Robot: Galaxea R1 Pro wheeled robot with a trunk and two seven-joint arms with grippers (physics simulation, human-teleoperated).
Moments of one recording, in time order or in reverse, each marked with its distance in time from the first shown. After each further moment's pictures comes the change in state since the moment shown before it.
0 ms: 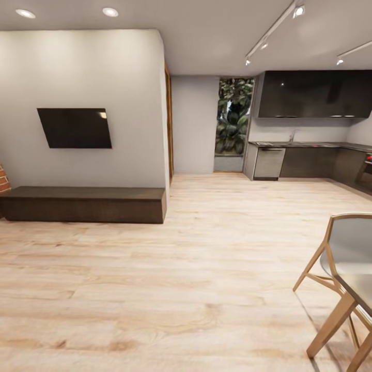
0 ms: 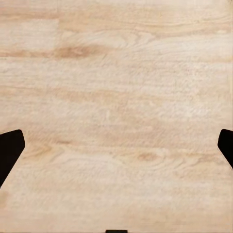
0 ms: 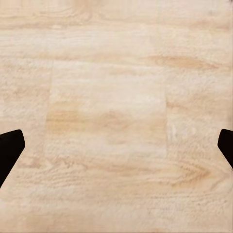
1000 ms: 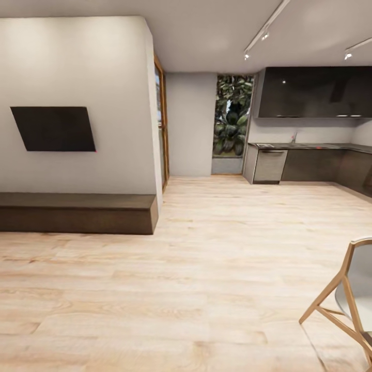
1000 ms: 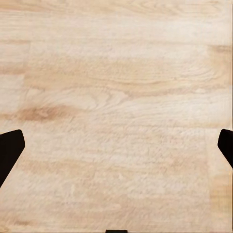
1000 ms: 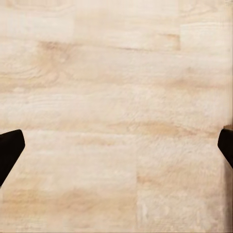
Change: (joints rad) left arm 0.000 0.000 0.000 0.000 0.000 0.000 0.000; right arm 0.000 0.000 0.000 0.000 0.000 -0.003 0.000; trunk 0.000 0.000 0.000
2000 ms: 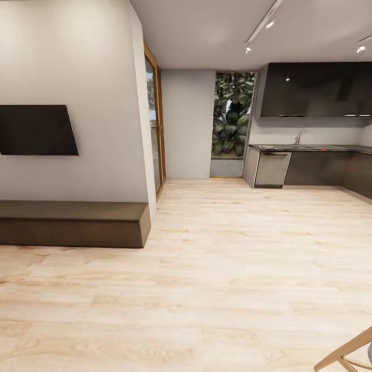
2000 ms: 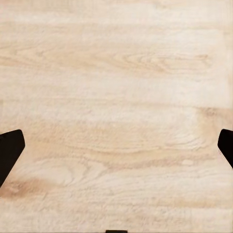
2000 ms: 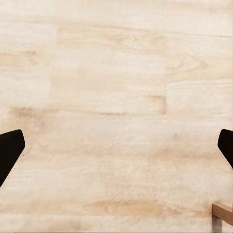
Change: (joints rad) left arm 0.000 0.000 0.000 0.000 0.000 -0.001 0.000; right arm 0.000 0.000 0.000 0.000 0.000 -0.001 0.000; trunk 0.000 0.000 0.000
